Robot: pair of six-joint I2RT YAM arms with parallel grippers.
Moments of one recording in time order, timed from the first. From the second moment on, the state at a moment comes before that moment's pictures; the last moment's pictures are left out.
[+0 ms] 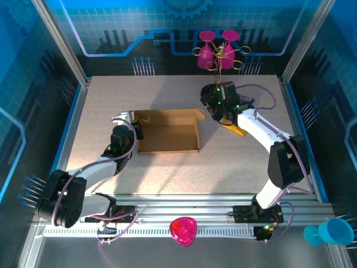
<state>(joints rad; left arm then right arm) -0.27 1.26 0.41 0.58 -0.17 -0.40 0.36 1.67 1.29 -0.34 -0.13 1.21</state>
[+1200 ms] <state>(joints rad) -0.27 1.28 0.44 0.56 -0.17 -0.46 0.39 1.70 1.24 -0.23 -0.34 1.61</state>
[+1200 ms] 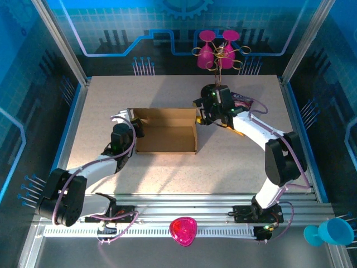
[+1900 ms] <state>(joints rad) -0.28 1.20 0.37 0.47 -0.14 -0.62 0.40 1.70 1.12 -0.24 -0.37 1.37</state>
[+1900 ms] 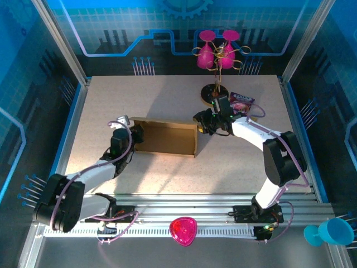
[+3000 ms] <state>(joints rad) -0.19 0.97 1.11 -0.86 0.03 -1.12 0.41 1.71 1.11 -0.27 -0.36 1.17</state>
